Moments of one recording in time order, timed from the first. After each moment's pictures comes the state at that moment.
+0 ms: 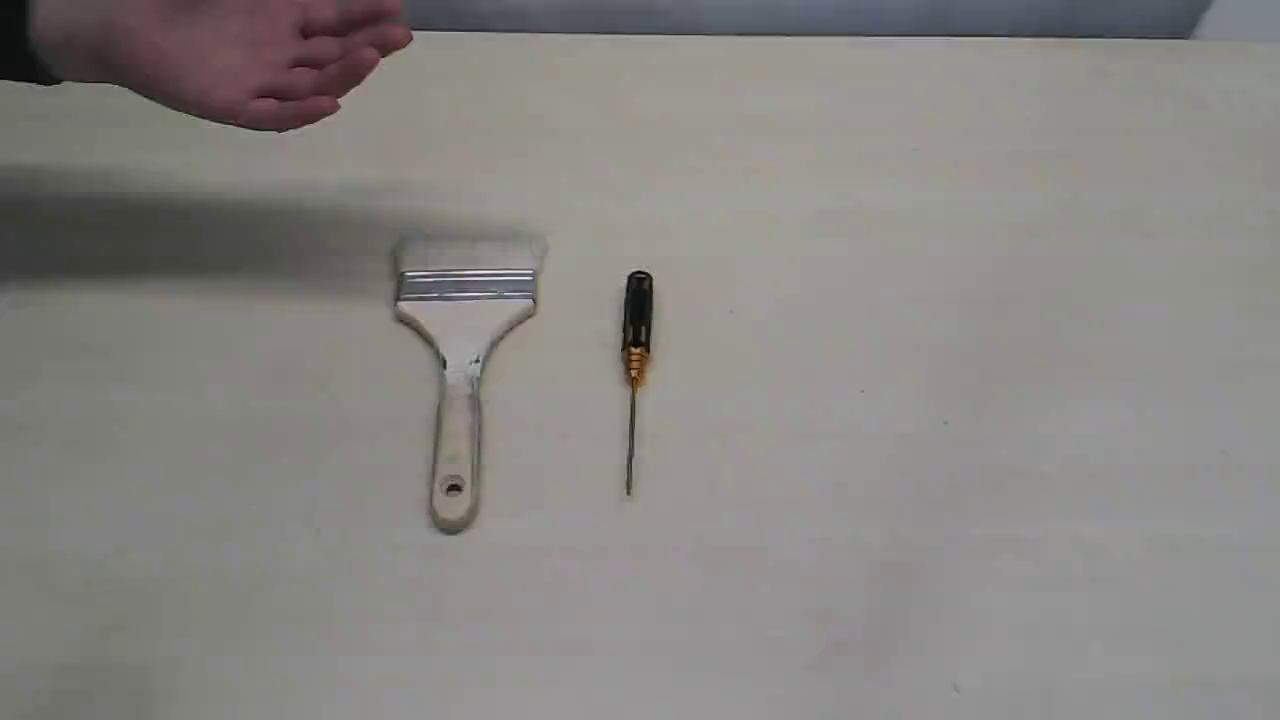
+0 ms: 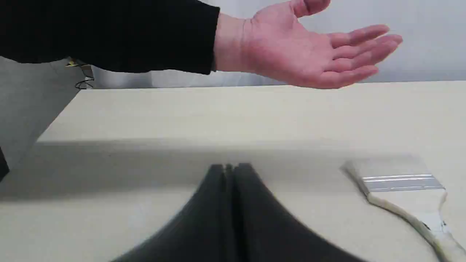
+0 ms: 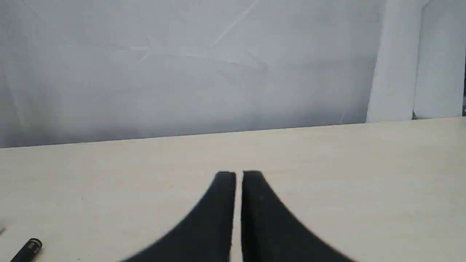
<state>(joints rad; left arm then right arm) 0.00 0.00 0.00 0.07 0.26 -0.07 -0.04 0.08 0.00 0.12 0.06 -0.01</state>
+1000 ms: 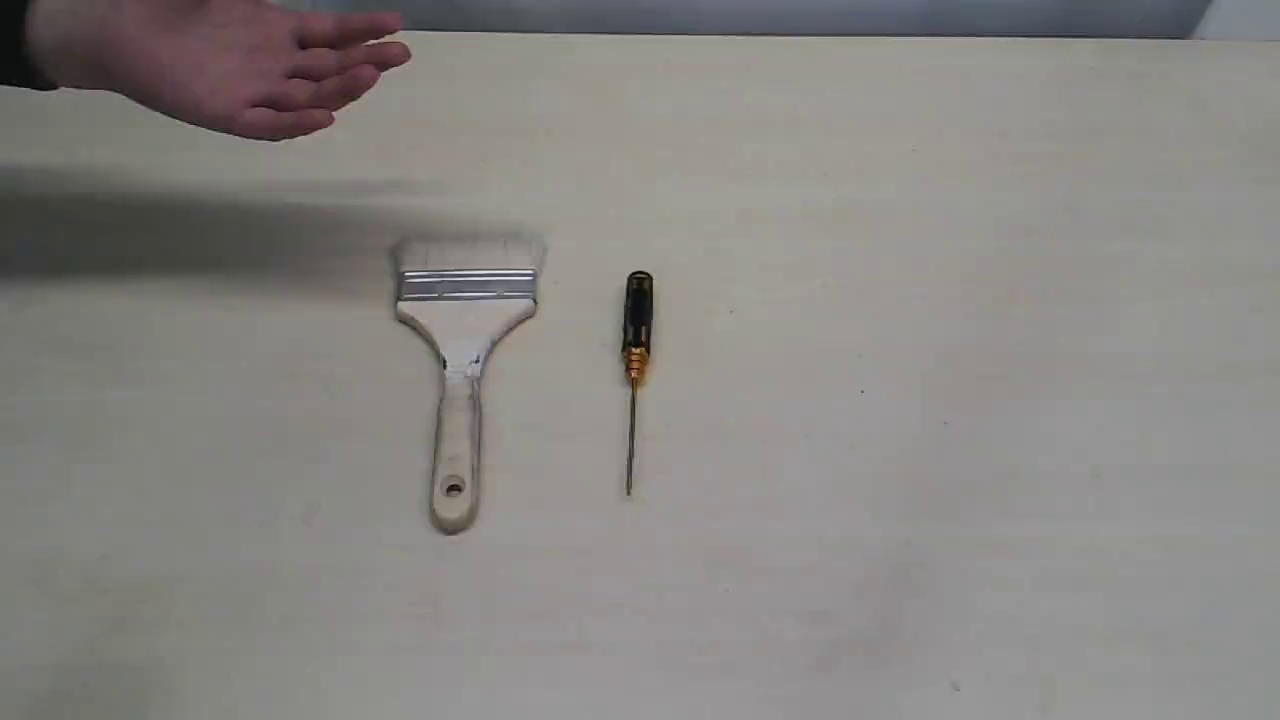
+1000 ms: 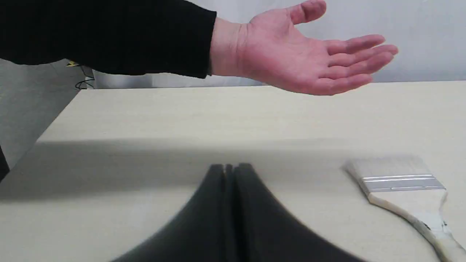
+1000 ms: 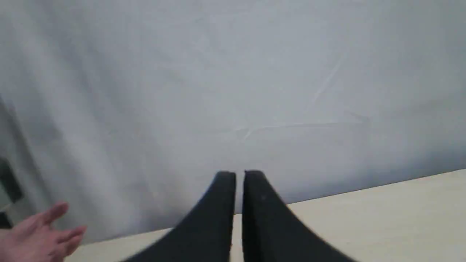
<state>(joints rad) 0.00 0.00 0.00 0.07 0.26 -0.07 0.13 0.12 -0.18 0.29 0.03 0.09</state>
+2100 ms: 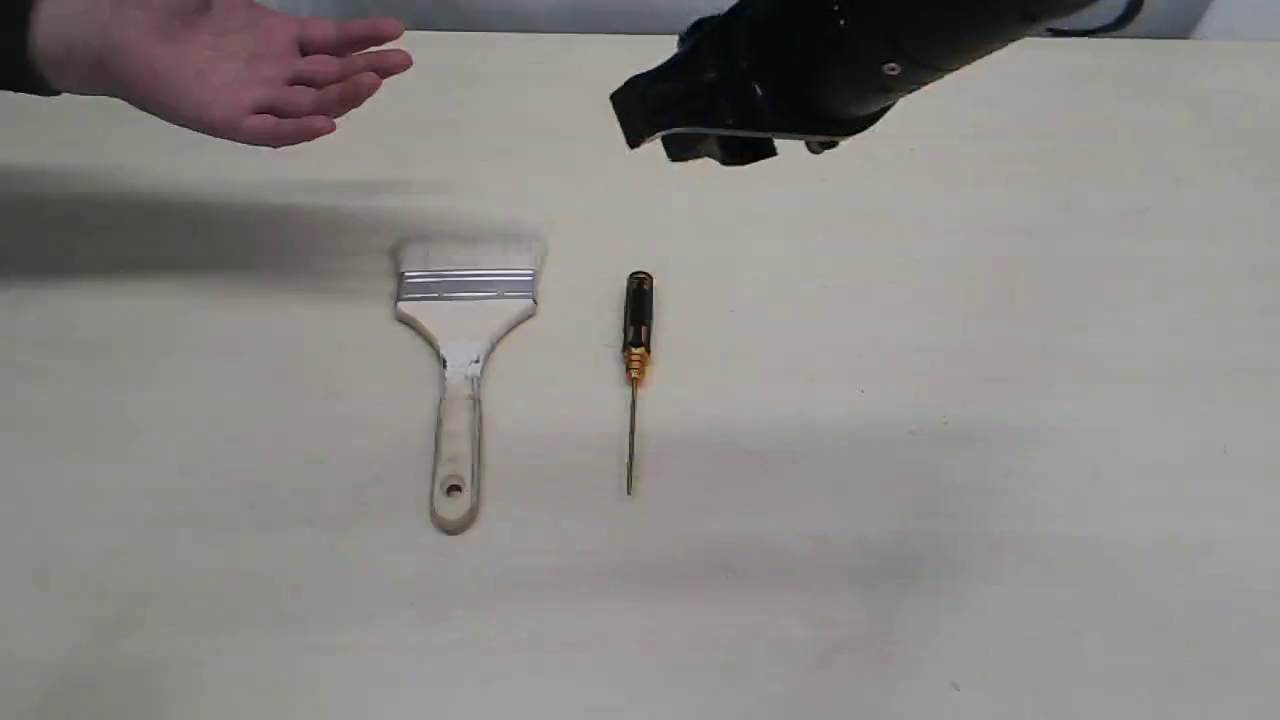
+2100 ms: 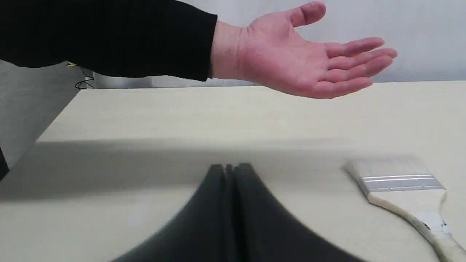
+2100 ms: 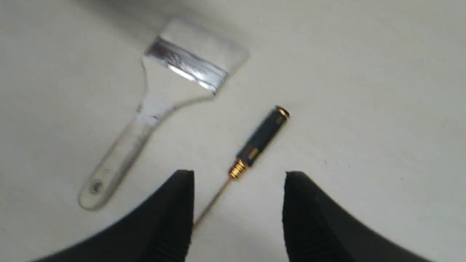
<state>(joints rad) 0.00 0.00 0.00 0.07 0.26 -0.07 0.58 1.55 -1.25 0.04 0.72 0.09</state>
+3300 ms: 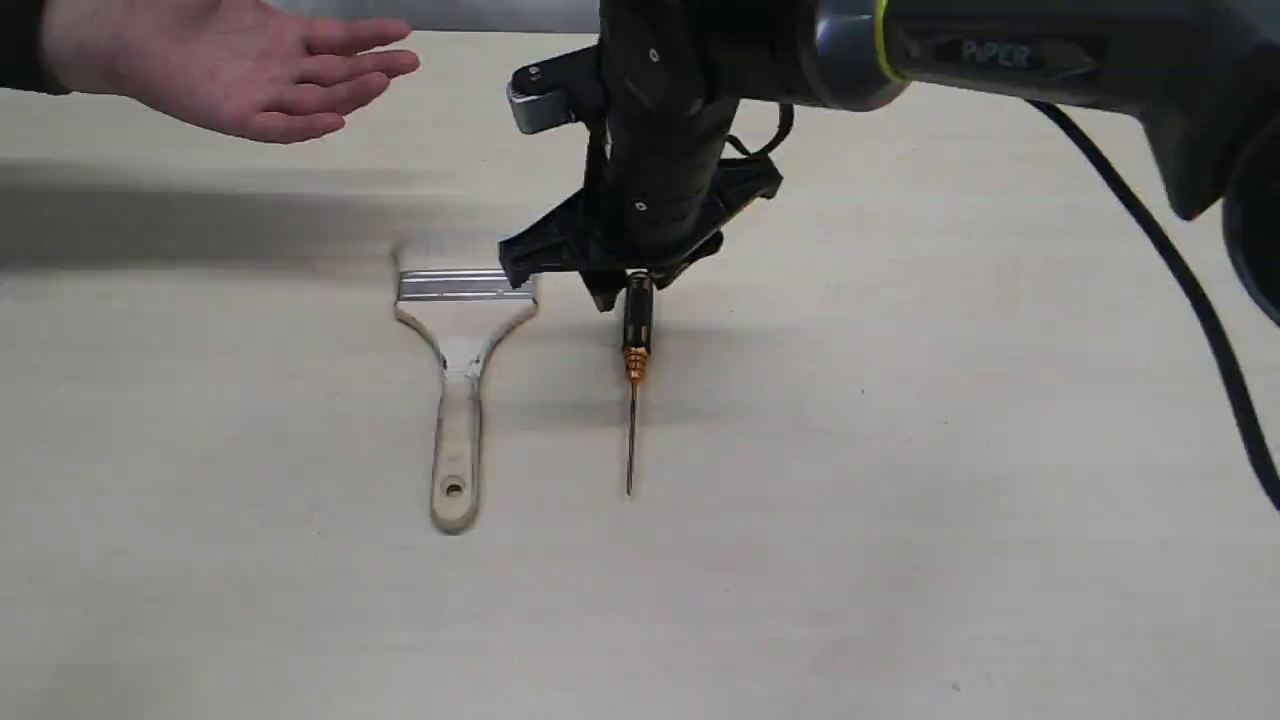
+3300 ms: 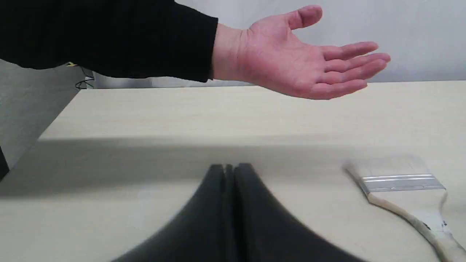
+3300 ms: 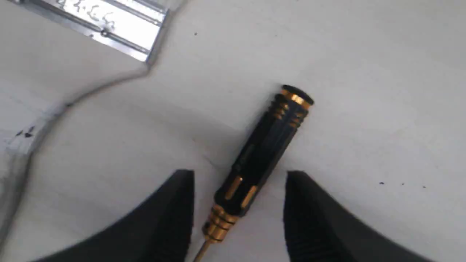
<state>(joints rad) 0.00 0.00 0.00 0.07 0.26 -0.07 0.63 2.16 -1.63 -0.11 0.89 0.30</state>
